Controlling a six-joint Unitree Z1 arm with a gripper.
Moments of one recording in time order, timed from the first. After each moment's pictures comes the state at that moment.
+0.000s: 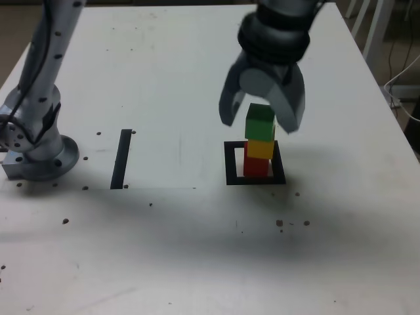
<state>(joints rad) -0.12 2.10 -1.90 1.60 0.09 0.19</state>
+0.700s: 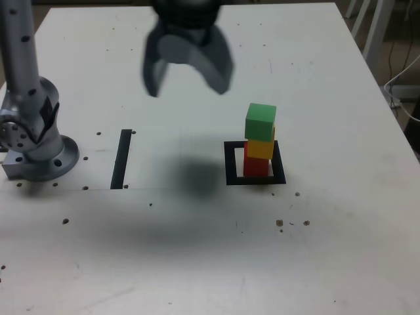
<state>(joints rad) -0.05 1.75 -1.46 1.55 0.10 0.08</state>
